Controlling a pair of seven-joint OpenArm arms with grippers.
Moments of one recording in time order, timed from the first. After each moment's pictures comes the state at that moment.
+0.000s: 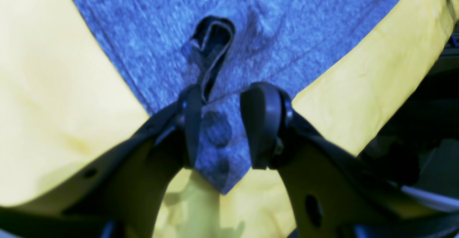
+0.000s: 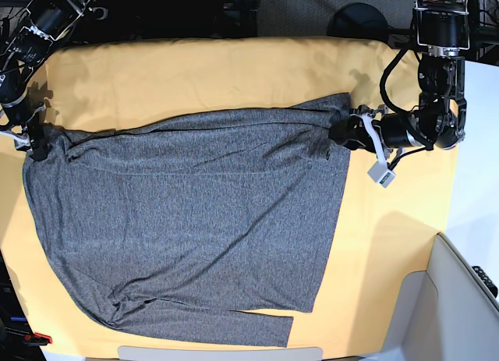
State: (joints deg) left arm -2.7 -27.2 -2.8 83.4 -58.1 -32.6 69.8; right arm 3.8 16.3 49.2 69.6 52.2 9.8 -50.8
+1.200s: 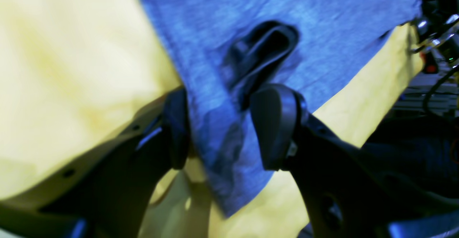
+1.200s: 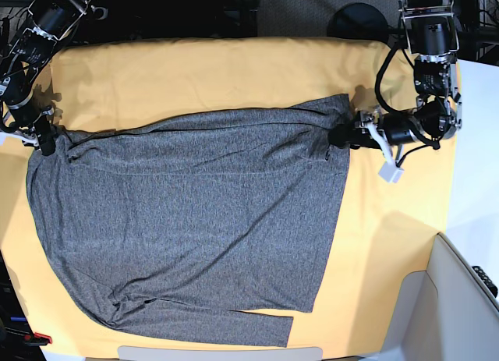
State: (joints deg) left arm -4.9 -20.5 -11.2 68.3 -60.9 -33.4 72.6; right arm 3.4 16.1 47.2 69.5 51.8 9.8 -51.2
